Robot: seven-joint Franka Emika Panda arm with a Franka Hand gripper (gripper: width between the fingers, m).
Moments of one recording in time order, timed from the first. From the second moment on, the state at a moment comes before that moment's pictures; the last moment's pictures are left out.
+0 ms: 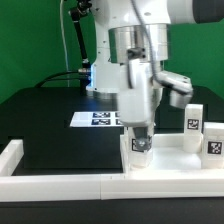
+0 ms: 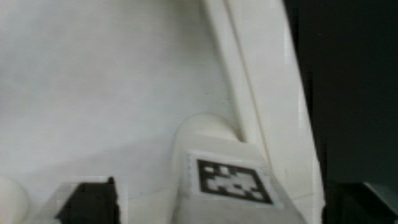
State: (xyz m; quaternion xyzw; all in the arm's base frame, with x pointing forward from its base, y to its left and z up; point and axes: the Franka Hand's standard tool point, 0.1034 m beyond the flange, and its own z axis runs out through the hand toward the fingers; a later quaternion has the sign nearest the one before) arm 0.624 0.020 0.071 -0.71 0.70 -0.03 0.05
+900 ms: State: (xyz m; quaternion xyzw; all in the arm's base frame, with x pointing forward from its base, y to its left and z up) arm 0.626 0.001 0.075 -0.93 0.36 -0.05 0.02
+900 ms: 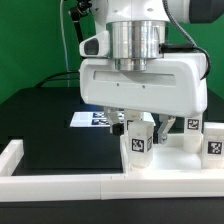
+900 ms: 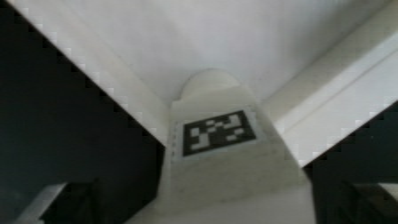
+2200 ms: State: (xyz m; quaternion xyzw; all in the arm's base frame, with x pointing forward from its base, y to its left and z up) arm 0.624 0.001 0.072 -0.46 0.89 0.00 0.07
